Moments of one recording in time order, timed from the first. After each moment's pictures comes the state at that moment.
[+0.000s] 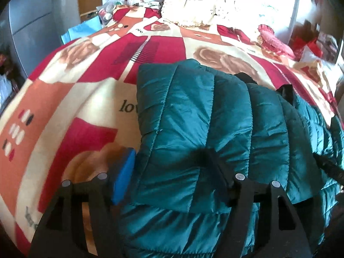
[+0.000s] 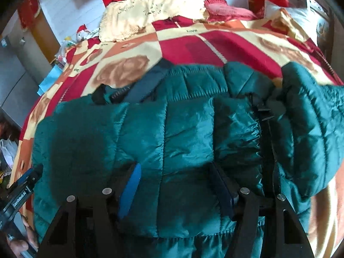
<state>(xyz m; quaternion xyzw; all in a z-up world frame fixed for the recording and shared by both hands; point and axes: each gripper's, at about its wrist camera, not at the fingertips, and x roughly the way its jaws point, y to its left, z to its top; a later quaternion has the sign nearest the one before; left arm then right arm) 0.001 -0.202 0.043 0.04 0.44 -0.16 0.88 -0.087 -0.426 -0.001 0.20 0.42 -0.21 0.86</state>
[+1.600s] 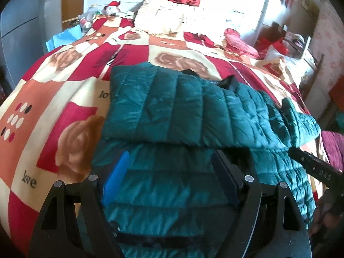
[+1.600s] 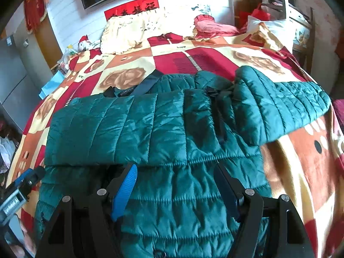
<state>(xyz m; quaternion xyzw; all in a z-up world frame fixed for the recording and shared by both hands) -0.114 -0.204 0.095 0.03 0.42 -0.25 0.87 -0.191 -0.376 0.049 0.18 0.38 -0.24 0.87</state>
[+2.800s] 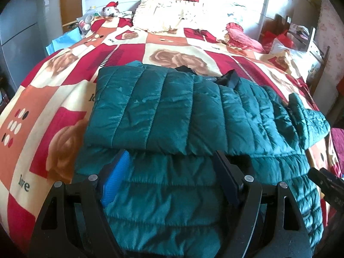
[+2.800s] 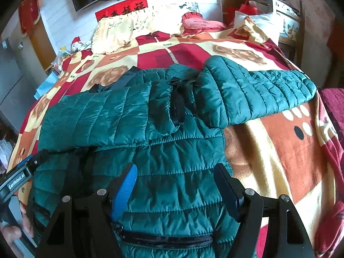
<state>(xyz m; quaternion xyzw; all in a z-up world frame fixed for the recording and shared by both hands) -0.102 -0.245 0.082 0.06 0.42 -0.22 0.88 -0.236 -0.406 0.040 0.19 0.39 -0.26 0.86</state>
